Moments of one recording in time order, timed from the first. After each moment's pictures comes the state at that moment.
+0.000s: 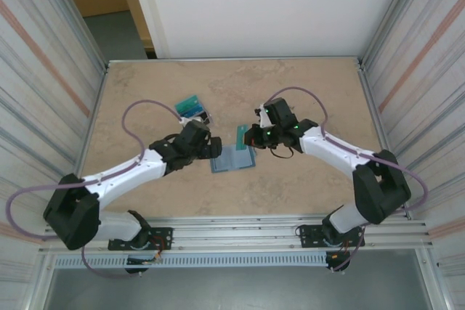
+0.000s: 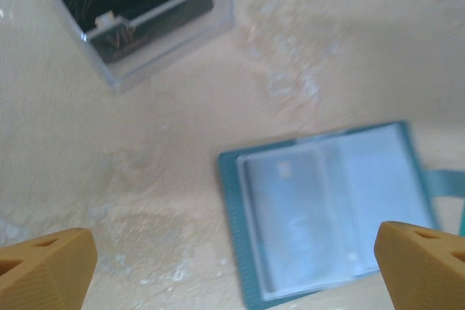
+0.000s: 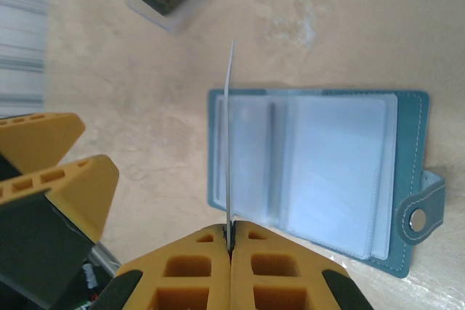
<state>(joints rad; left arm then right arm) -0.72 1.29 0.82 -0.40 -0.24 -0.66 0.57 1.47 0.96 -0.32 -0.42 0.67</state>
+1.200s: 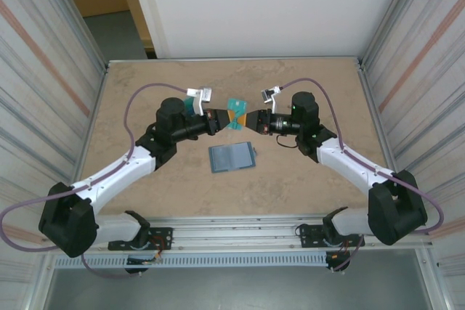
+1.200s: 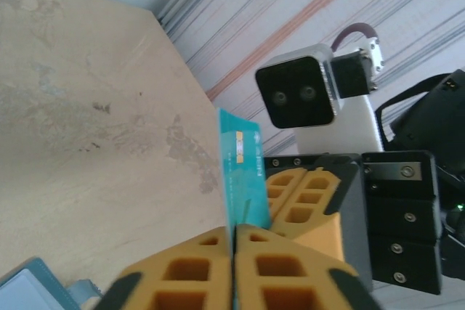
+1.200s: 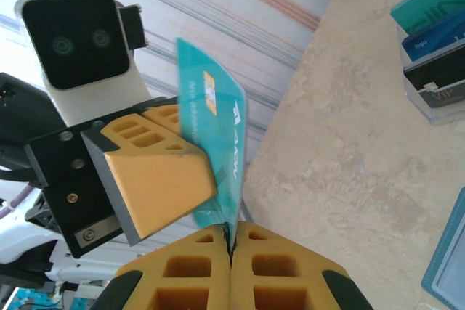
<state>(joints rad) -0.60 1.25 0.85 0.23 0.49 -0.70 0.49 1.32 0.82 0.31 -0.84 0.94</state>
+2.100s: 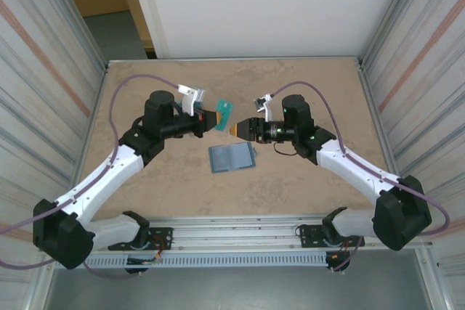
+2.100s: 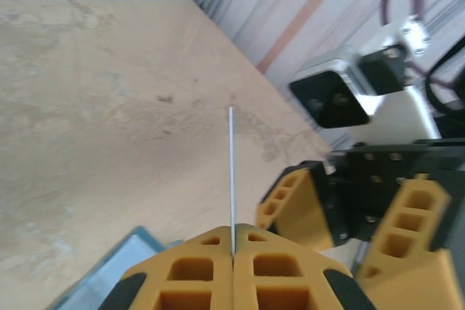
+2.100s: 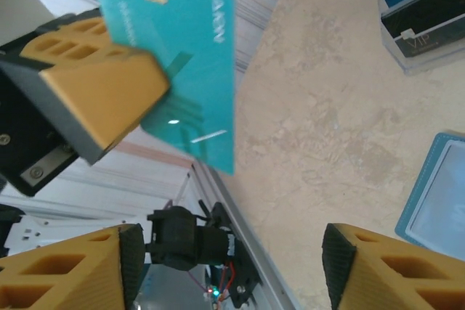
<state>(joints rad) -0.52 1.16 0.96 -0.17 0.48 -0.34 0.58 1.27 0.88 0.00 -0.74 0.77</state>
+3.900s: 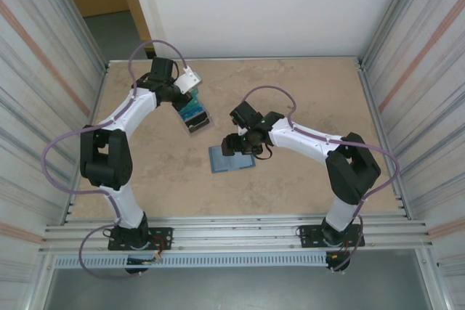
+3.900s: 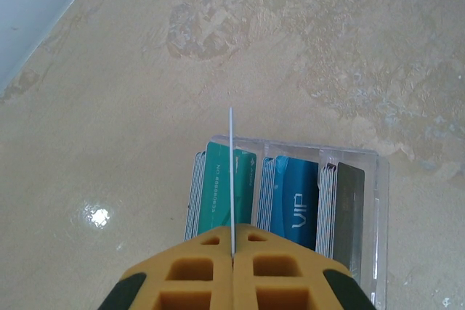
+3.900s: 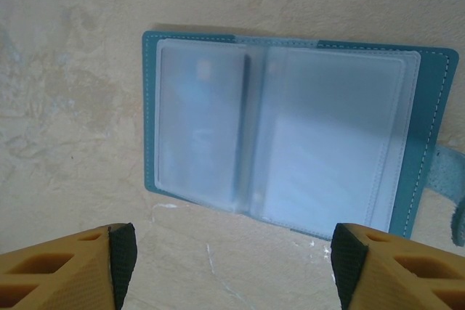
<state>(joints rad) -0.22 1.81 1.47 -0.54 0.21 0.67 0.79 1.73 1.26 -0.67 -0.15 0.62</state>
